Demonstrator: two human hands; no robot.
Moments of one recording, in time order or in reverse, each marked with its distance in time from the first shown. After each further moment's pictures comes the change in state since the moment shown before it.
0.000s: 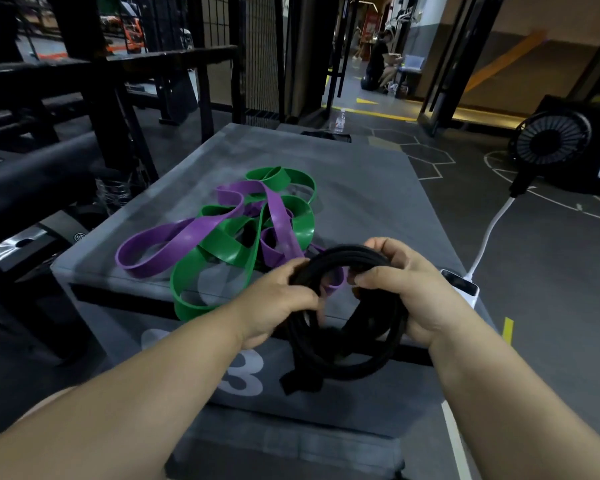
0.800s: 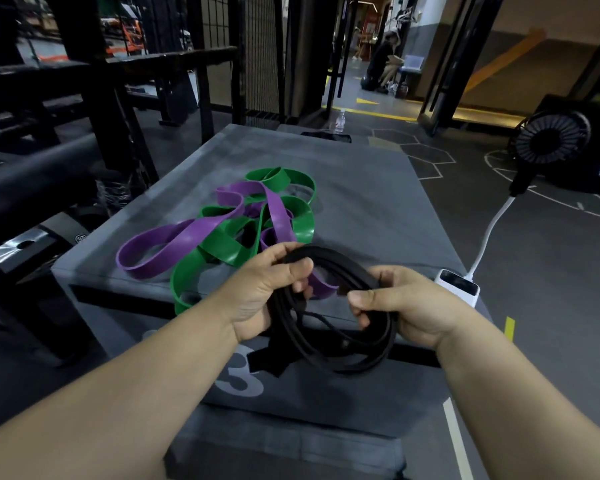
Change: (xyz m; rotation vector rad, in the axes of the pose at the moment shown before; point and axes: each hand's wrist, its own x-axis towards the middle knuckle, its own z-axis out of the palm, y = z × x) left_hand 0.003 0.009 -0.008 -0.495 0.003 0.019; right_hand -0.004 0.000 -0.007 -0.052 -0.214 0.208
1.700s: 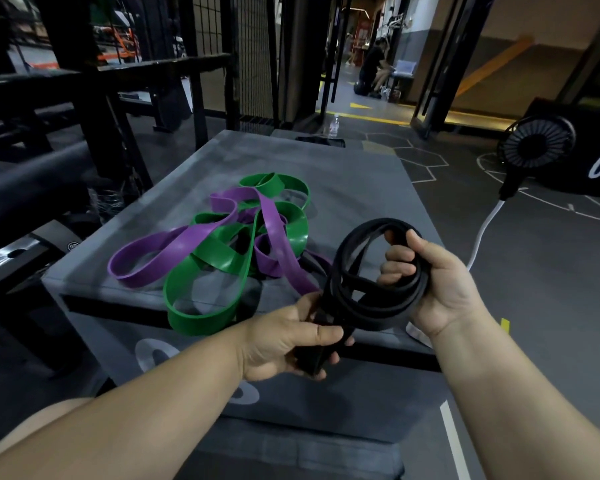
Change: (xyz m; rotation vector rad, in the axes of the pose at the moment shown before) left_hand -0.008 -0.032 0.000 0.317 -0.248 -0.340; right_hand 0.012 -0.001 -0.037 0.778 0.076 -0.189
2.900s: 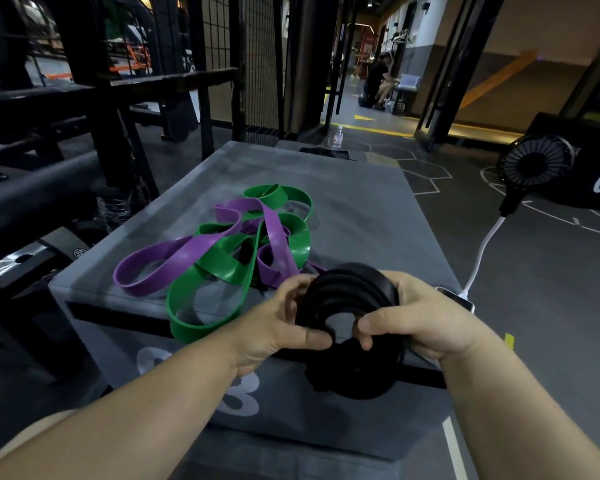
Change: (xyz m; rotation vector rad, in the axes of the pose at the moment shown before) left_hand 0.000 0.012 -0.013 0.161 0.168 0.296; right_hand -0.021 0.004 0.028 -0.907 -0.319 0.102
